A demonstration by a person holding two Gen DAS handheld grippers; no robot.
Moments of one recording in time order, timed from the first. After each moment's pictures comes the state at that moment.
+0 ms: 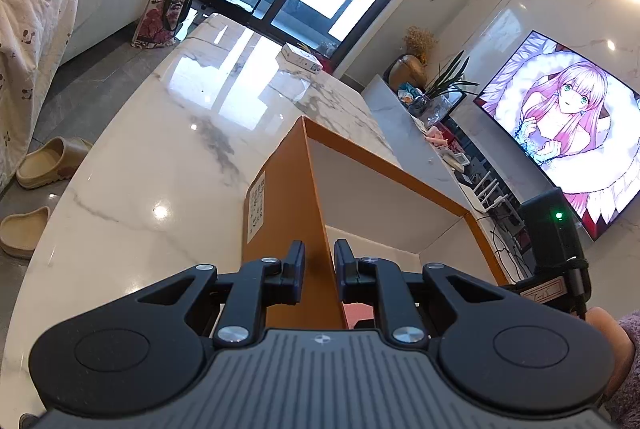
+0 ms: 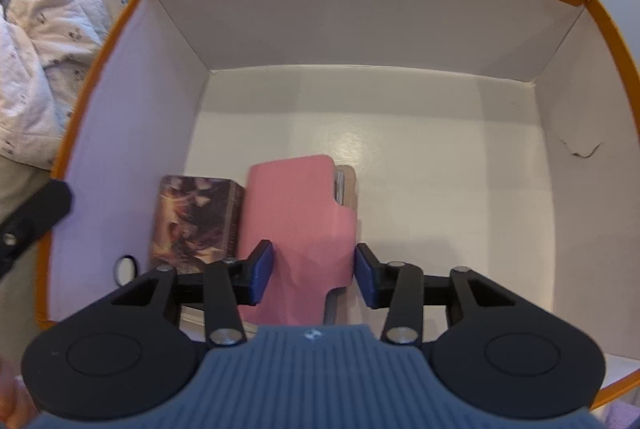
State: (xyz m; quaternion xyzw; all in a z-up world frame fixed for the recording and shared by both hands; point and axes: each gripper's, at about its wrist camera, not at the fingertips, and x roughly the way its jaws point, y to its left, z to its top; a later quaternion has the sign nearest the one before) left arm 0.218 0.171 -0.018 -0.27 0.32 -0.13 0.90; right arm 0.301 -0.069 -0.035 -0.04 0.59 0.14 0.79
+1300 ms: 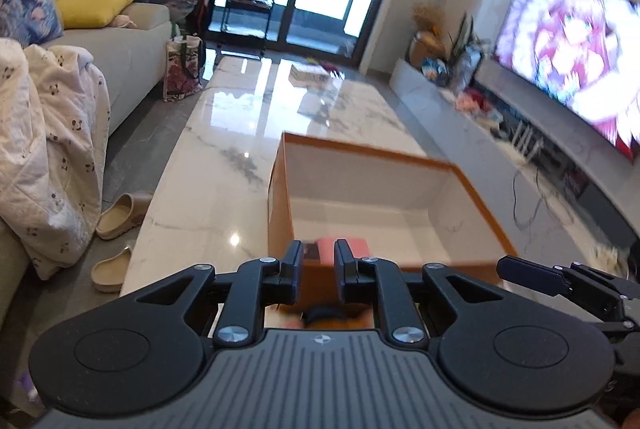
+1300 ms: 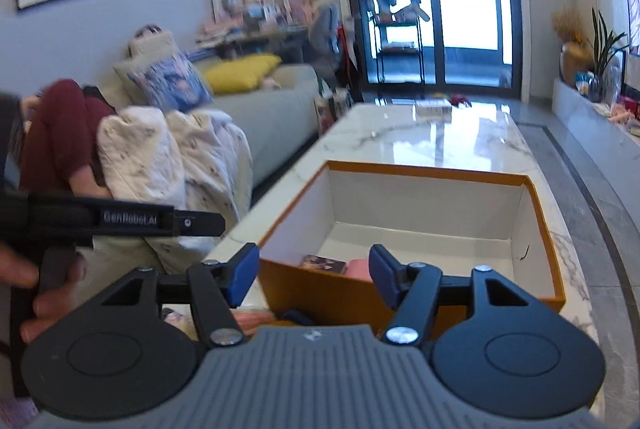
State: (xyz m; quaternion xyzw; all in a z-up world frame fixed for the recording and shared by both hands) left arm 0.112 0.117 0.072 -0.10 0.33 -0.06 0.93; right arm 0.075 -0.142 0.074 0.00 0.24 0.29 0.93
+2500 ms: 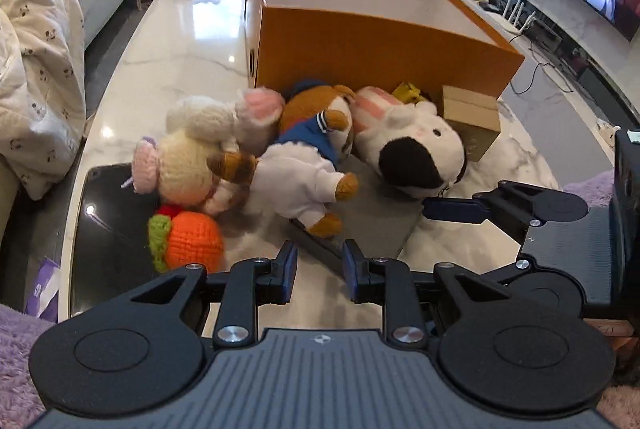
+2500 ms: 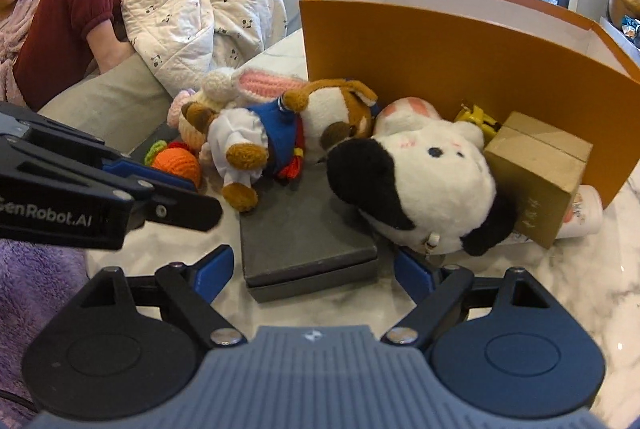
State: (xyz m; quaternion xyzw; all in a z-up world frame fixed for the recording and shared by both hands) left arm 0.053 0.089 -0.026 -0.05 0.47 -0.10 0.87; right arm 0.049 -0.103 -0.070 -0.09 0.39 0.32 0.86
